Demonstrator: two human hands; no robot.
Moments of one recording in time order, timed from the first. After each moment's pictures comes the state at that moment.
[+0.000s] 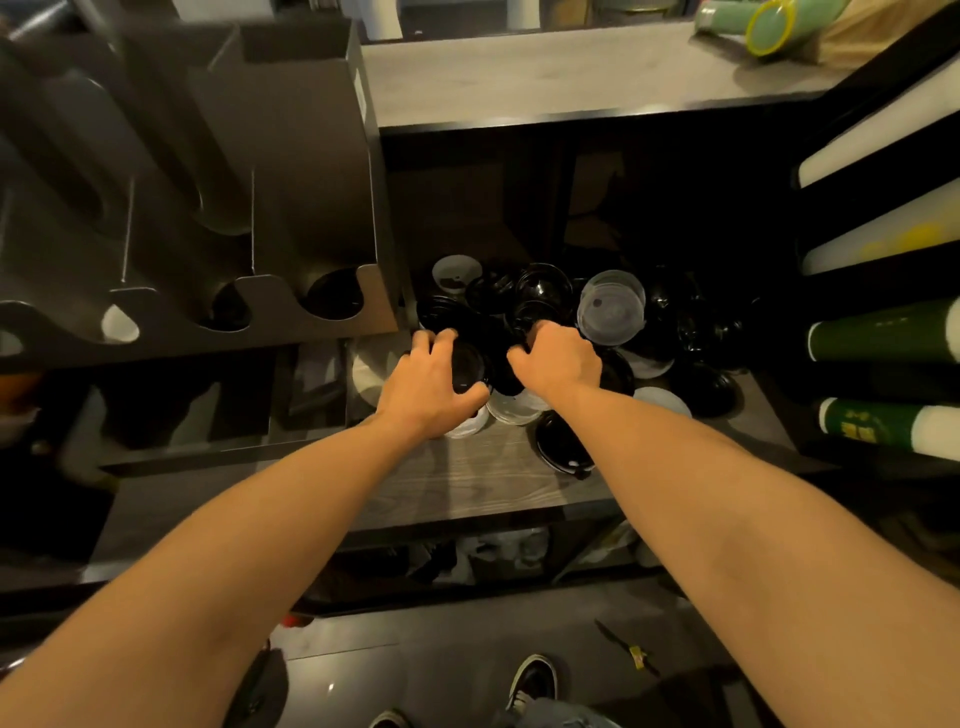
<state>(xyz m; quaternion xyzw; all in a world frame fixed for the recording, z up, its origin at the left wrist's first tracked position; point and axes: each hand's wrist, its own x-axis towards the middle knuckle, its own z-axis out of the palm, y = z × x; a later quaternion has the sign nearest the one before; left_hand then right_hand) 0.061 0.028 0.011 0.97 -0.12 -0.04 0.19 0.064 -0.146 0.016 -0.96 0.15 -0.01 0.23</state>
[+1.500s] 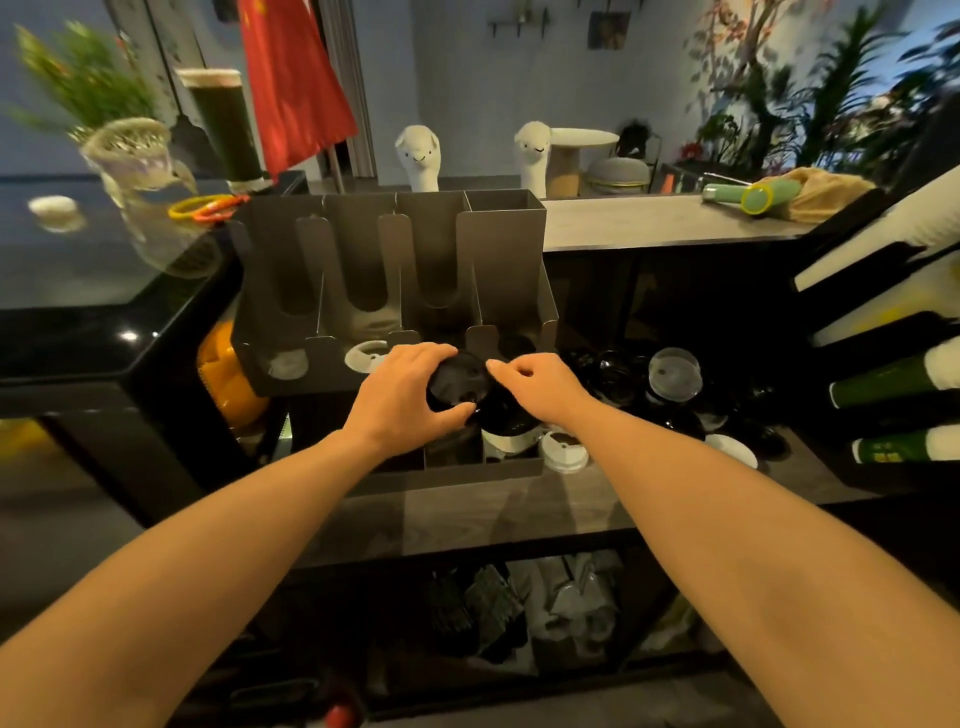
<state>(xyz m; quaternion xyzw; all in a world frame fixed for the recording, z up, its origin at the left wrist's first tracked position) 0.000 0.263 0.120 0.92 -0.28 0.19 0.22 -0.010 0.055 0.127 -0.89 0.03 -0.02 0.46</state>
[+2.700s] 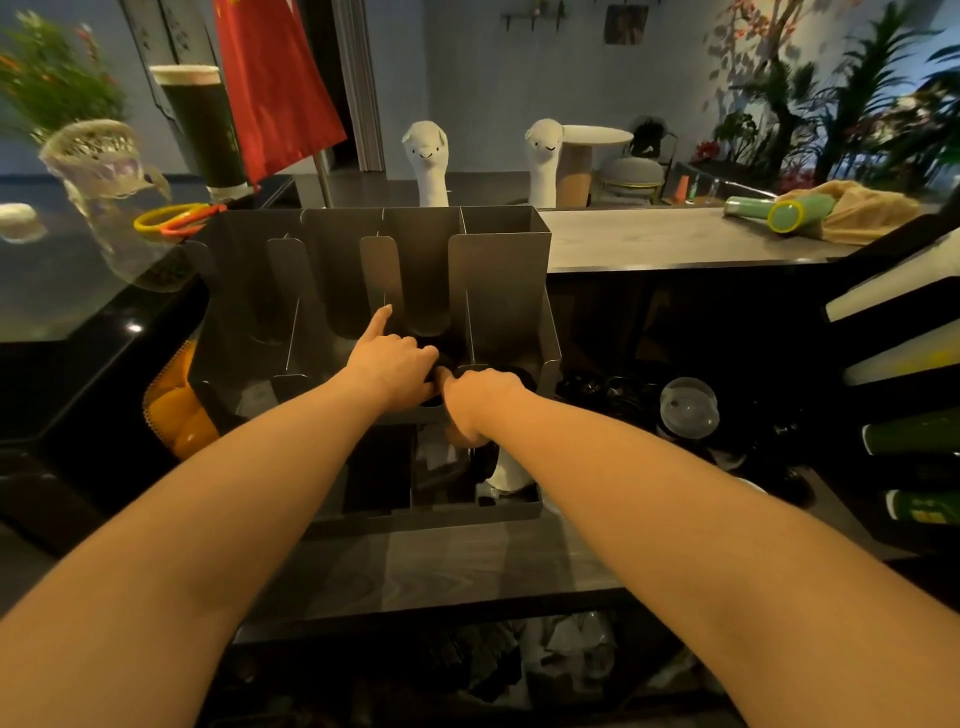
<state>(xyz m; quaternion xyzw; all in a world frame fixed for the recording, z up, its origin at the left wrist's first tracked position) 0.120 0.237 0.152 0.95 -0.26 0.06 -0.18 0.059 0.100 0.164 -0.98 -0.14 0.14 -0.02</state>
